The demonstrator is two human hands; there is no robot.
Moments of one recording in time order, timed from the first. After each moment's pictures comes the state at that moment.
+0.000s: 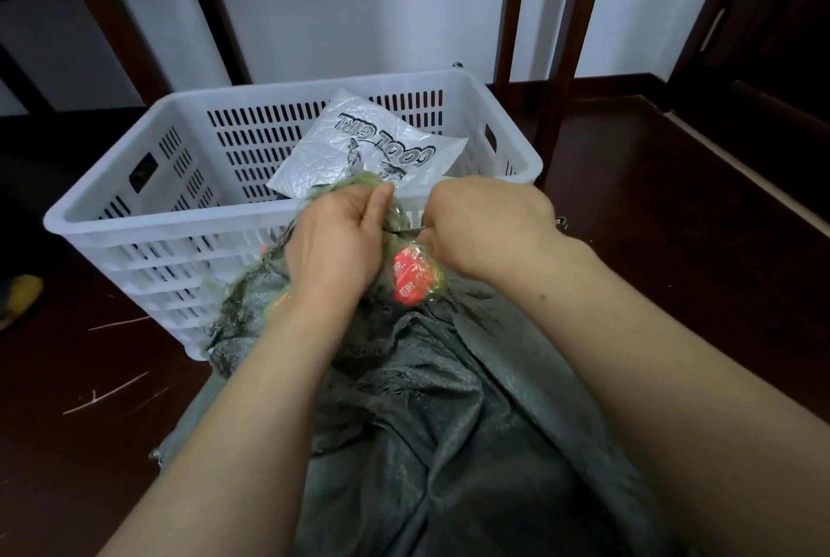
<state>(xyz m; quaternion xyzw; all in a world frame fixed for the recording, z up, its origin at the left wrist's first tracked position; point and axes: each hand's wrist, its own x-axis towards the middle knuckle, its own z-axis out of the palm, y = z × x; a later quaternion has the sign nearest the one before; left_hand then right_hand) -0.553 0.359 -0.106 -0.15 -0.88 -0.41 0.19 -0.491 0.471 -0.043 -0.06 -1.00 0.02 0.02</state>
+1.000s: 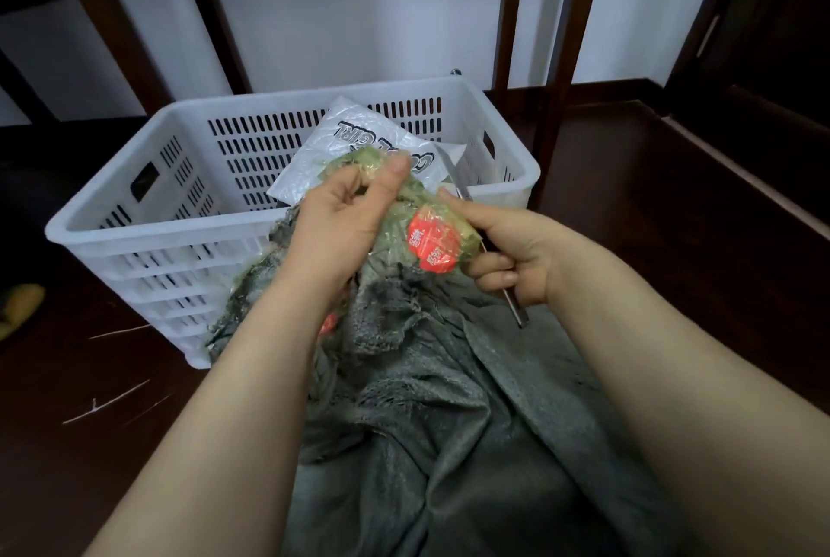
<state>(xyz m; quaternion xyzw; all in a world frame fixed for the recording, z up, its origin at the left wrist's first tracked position) -0.548 0.360 -0.080 -0.17 -0.74 -0.65 -0.03 -0.505 0.516 -0.085 -0.18 -0.60 0.76 -0.15</state>
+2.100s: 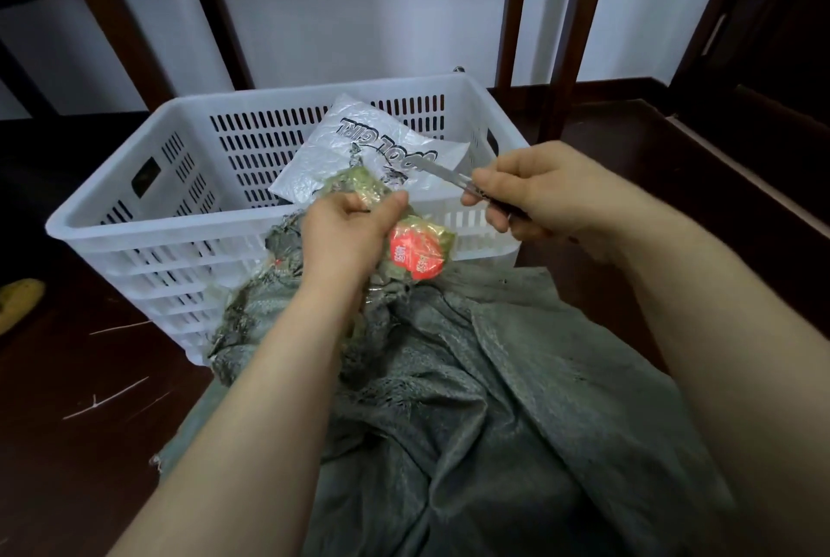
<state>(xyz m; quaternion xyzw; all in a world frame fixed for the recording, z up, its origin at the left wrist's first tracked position) -0.559 0.368 -0.100 -0.03 -0.76 -0.65 0.01 -0.496 0.533 -0.046 -0.10 -0.84 0.53 -0.01</state>
